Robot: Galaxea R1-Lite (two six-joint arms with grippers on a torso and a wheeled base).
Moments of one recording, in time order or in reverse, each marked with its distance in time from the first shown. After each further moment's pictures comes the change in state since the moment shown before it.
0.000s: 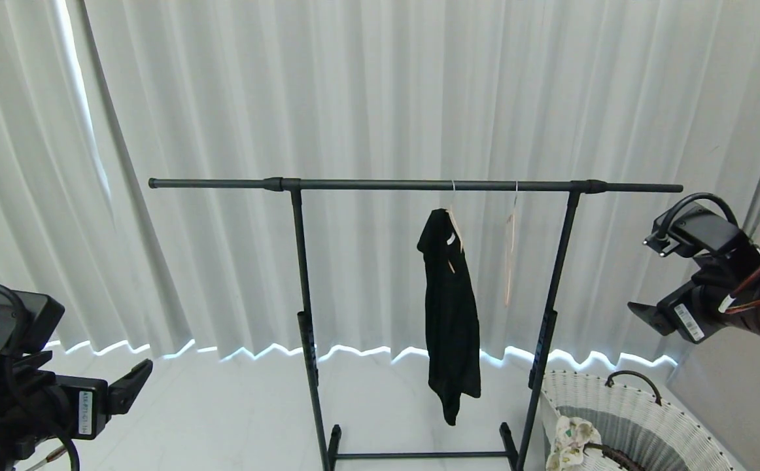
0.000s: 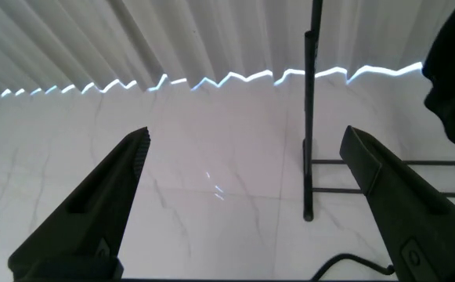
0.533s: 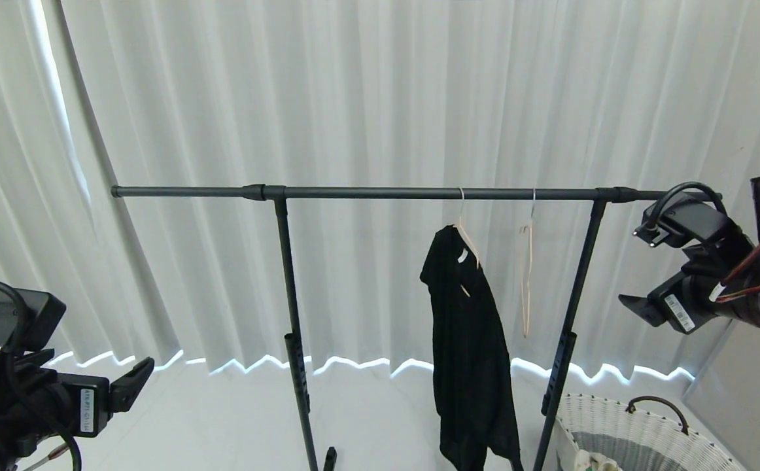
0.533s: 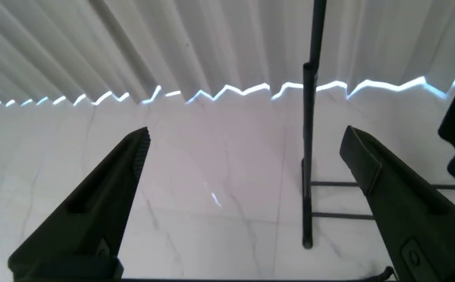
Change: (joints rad) left arm -0.001 0.000 -0.004 0.000 0.000 -0.004; right arm 0.025 0.017 -0.054 0.044 0.000 0.001
